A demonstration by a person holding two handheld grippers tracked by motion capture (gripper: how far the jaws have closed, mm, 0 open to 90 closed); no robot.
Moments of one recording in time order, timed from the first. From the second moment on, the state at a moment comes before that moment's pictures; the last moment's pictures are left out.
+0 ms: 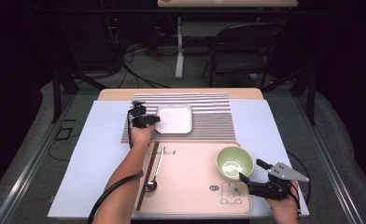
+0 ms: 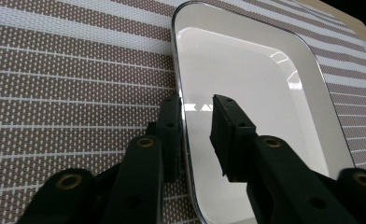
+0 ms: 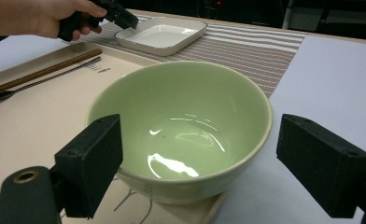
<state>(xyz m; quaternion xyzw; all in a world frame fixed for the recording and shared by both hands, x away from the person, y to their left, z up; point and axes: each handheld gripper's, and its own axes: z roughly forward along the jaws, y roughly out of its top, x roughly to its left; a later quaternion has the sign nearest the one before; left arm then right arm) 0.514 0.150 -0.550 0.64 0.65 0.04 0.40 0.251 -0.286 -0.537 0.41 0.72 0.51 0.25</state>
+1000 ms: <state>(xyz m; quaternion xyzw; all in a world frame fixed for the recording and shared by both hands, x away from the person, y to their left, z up) 0.523 0.142 -0.558 0.62 0.67 0.07 0.39 0.250 -0.288 -0.538 0.41 0.71 0.51 0.25</state>
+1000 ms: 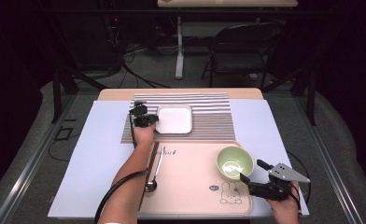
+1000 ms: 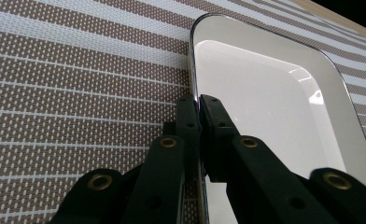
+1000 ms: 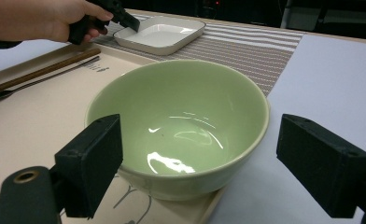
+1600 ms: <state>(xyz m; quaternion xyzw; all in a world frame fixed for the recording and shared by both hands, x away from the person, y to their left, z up) 0.518 0.143 -0.549 0.59 0.69 0.07 0.41 0.250 -0.288 -0.538 0.41 0.71 0.51 0.25</state>
